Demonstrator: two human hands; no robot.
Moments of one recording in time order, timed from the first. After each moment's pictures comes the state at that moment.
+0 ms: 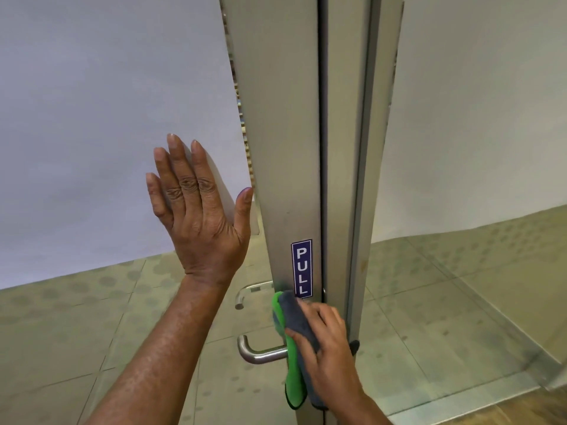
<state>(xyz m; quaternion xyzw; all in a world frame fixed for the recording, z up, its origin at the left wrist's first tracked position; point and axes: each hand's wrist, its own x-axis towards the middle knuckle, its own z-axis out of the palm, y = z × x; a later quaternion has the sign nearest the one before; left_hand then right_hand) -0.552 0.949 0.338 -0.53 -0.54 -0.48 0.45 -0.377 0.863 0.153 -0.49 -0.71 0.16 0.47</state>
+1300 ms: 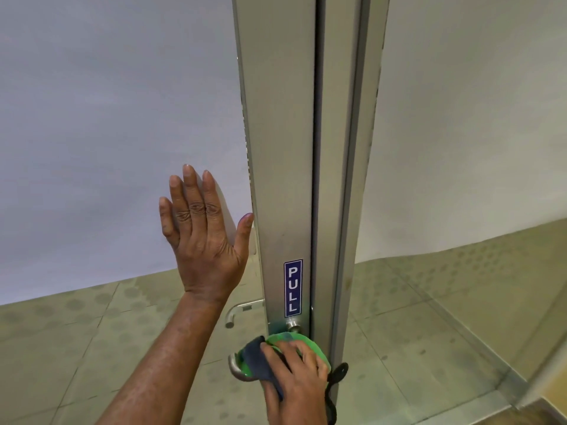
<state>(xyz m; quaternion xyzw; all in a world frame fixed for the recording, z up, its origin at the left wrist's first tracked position) -0.551 0.940 0.340 -0.55 -0.55 -0.48 0.41 -0.411 0.822 0.178 -0.55 -0.77 0.08 0.31</state>
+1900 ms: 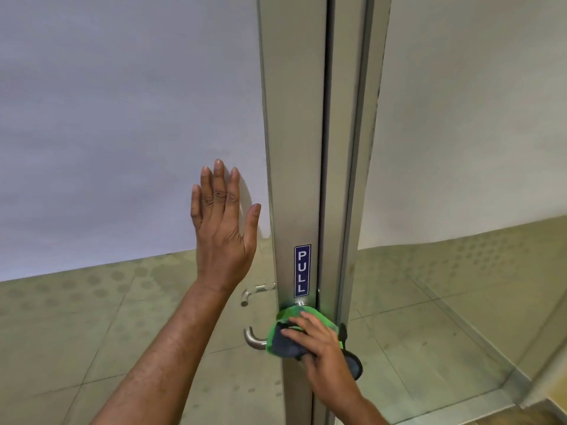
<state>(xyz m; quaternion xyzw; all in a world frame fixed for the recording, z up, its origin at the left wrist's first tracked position) -0.558 0.898 0.350 -0.65 -0.51 -0.50 0.27 -0.363 0.832 0.165 -0.46 -0.76 0.20 0.41</state>
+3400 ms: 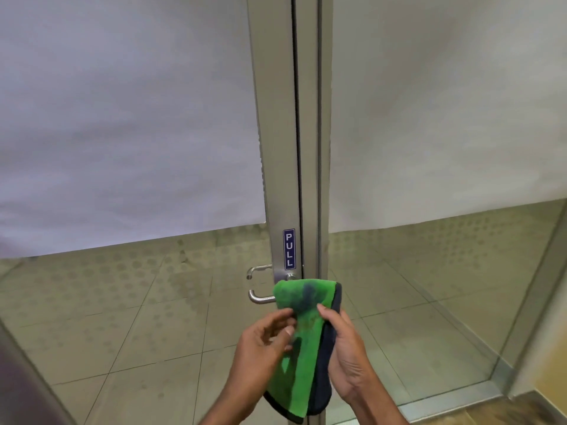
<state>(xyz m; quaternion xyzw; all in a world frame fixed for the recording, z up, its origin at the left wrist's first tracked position) -0.478 0.620 0.281 -0.51 -0.55 -0.50 -0.44 -0.328 0.647 0.271 -0.30 -0.28 0.70 0.59</state>
